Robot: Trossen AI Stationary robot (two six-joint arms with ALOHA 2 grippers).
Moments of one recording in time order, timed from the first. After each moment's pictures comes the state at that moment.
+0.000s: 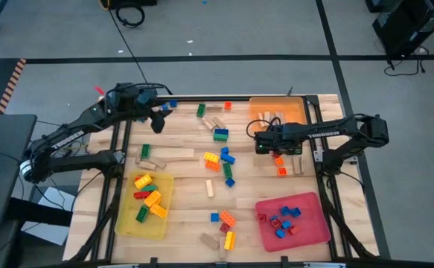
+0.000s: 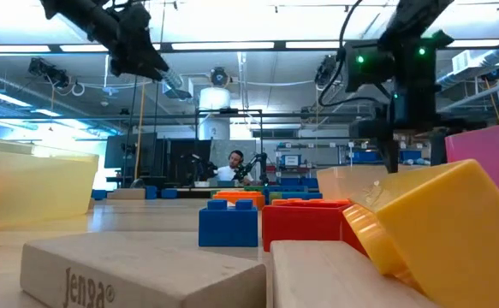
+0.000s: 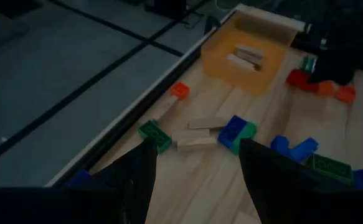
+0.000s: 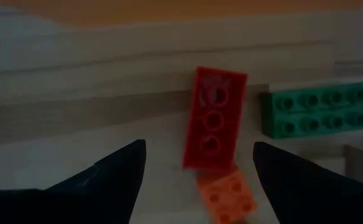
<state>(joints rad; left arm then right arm) 0.63 0.89 0.89 -0.48 0.07 0.00 -0.18 1.47 0.83 -0.92 0.21 1.49</state>
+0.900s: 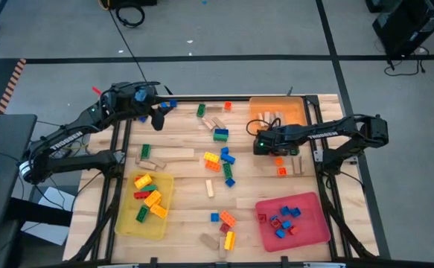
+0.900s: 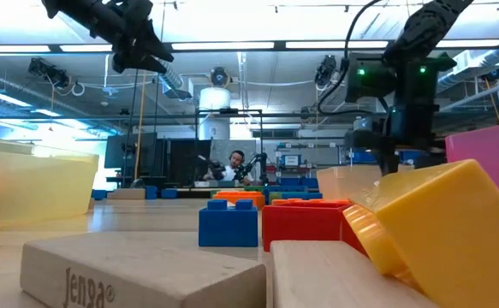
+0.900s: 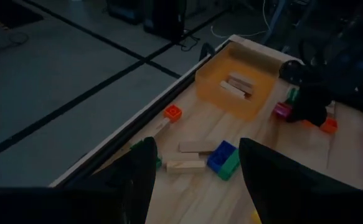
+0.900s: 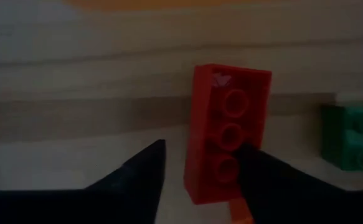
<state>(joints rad) 0.63 0.88 0.89 -0.41 0.08 -0.09 -0.23 1.47 0.72 -0.67 0.15 1.39</state>
